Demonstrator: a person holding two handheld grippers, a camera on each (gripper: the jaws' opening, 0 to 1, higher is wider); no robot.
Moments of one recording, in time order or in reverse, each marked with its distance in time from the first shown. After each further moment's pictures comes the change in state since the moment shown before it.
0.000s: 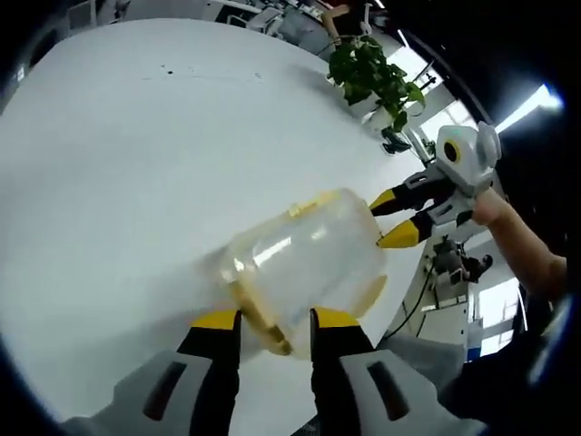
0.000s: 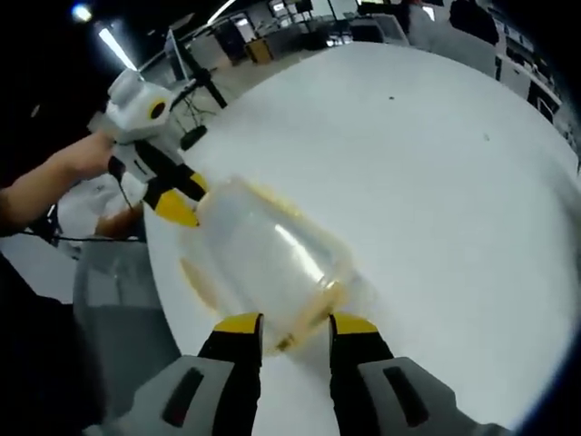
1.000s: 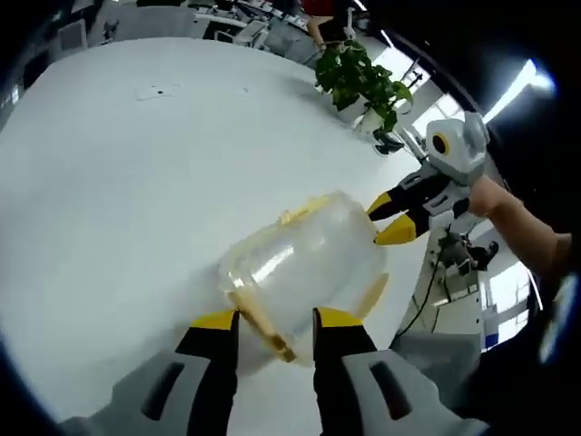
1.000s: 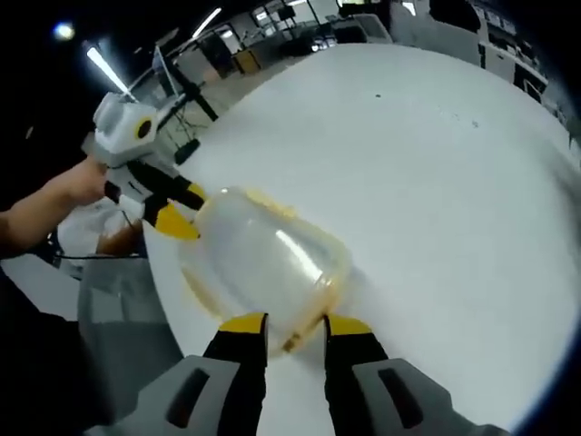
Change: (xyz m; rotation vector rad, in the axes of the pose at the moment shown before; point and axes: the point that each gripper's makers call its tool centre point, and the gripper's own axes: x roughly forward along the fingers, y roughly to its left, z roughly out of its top) left arm -0.001 0.002 0.008 0.172 -0.079 0.048; right arm 0.000 0.003 0.000 0.063 -0.042 -0.009
